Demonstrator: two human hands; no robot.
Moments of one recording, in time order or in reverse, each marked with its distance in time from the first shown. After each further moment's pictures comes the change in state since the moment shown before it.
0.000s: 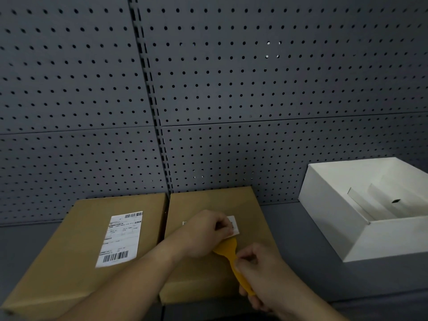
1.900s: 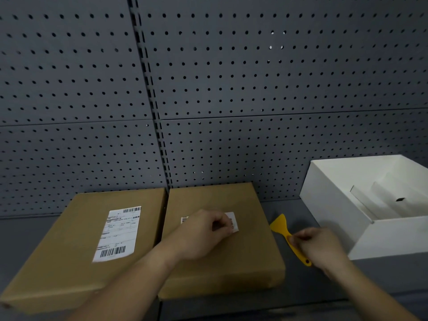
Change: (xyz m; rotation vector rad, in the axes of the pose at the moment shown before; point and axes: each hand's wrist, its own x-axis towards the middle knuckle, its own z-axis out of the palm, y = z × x) left_hand -0.006 -0.007 0.007 -0.073 0.036 0.031; right_hand 0.077 0.070 -0.109 -0.292 0.509 -0.019
